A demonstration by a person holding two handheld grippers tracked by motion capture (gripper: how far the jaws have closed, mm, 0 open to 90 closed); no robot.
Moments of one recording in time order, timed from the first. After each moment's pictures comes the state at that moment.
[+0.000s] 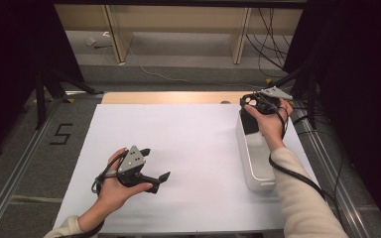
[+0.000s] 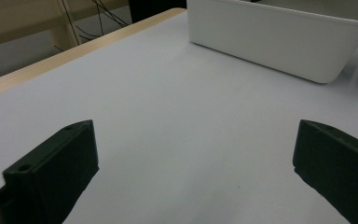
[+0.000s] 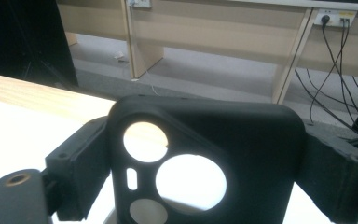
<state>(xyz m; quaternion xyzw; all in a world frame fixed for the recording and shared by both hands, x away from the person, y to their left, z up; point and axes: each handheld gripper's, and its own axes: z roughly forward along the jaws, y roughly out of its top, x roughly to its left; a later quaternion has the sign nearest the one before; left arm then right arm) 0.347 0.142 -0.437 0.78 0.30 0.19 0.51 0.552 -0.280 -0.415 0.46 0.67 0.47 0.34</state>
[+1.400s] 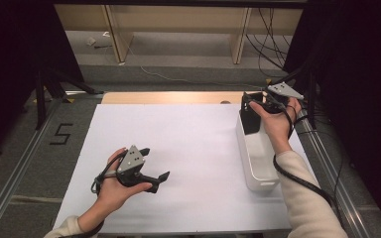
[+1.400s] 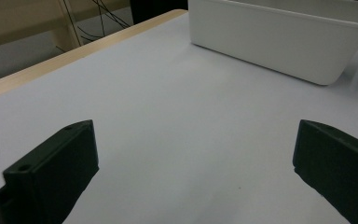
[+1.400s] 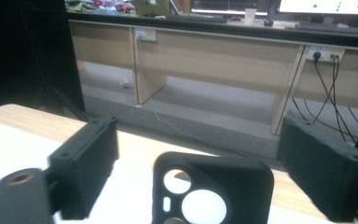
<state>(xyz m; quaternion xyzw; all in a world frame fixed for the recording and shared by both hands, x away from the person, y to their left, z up) 0.346 0.143 -0.436 0.78 0.30 0.19 0.51 0.519 -0.277 -0.372 0.43 0.65 0.51 0.36</state>
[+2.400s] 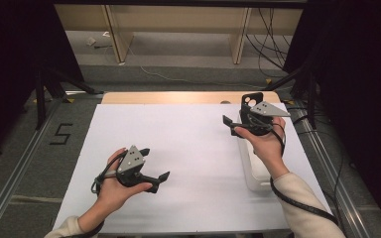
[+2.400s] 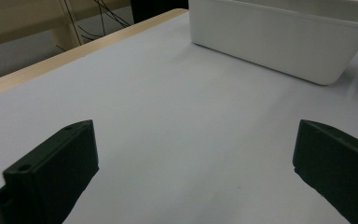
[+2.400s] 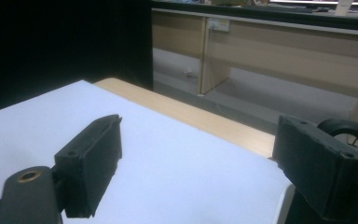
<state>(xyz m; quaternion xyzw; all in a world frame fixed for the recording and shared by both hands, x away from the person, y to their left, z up) 0.346 0.143 -0.436 0.78 0.31 0.19 0.51 0.456 -0.229 -0.383 0.35 0.72 0.54 0.27</state>
